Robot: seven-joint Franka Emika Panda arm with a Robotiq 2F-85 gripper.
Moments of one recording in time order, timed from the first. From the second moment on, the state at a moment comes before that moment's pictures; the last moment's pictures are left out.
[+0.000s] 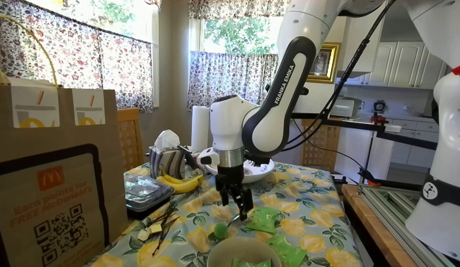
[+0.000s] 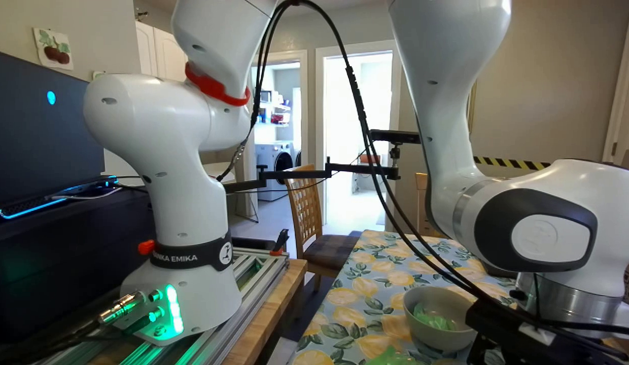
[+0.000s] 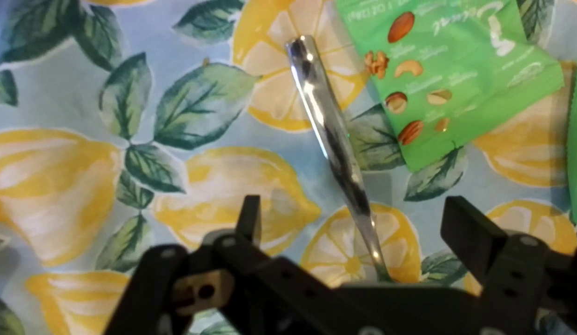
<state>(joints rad) -0.19 0.60 0.06 -2.21 -0.34 2.69 -0.67</state>
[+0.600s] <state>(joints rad) -0.14 0.60 0.01 -2.23 -0.39 2.69 -0.67</state>
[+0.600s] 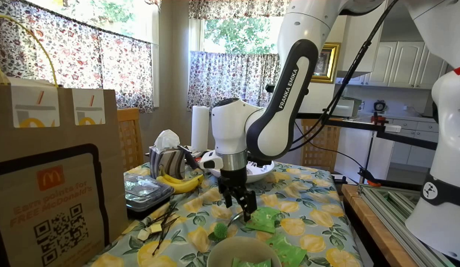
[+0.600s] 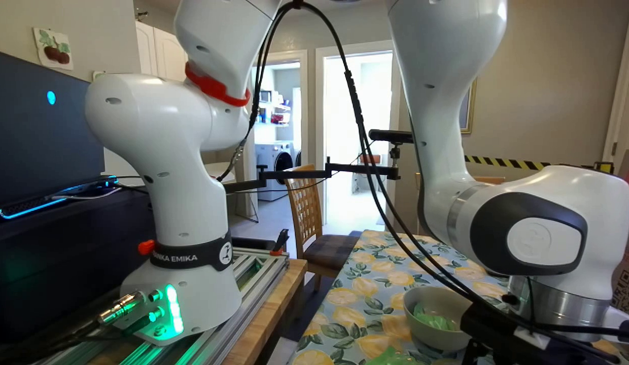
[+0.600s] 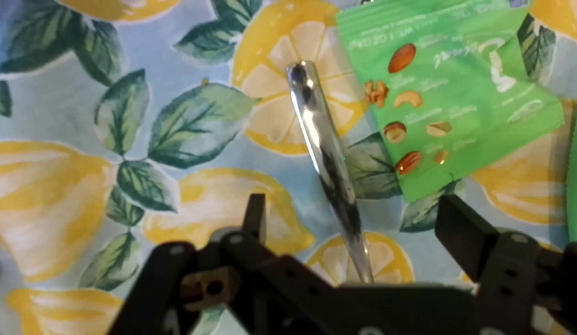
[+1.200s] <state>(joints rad) -0.14 0.61 0.00 -2.23 -0.39 2.70 -0.67</state>
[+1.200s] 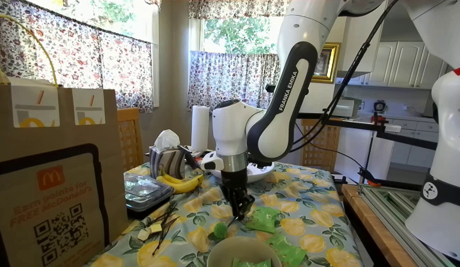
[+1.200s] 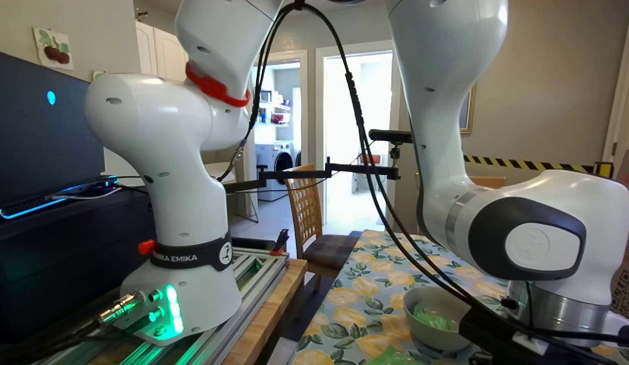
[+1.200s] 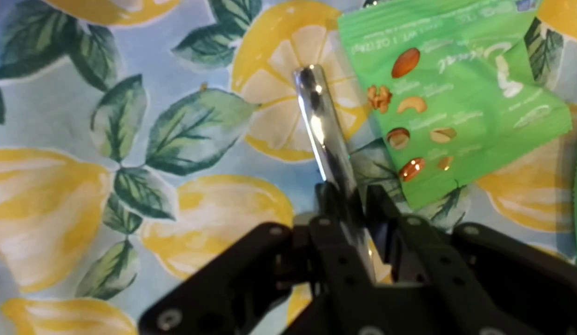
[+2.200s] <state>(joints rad) -0.13 0.61 -0.02 -2.23 -0.38 2.78 -0.58</state>
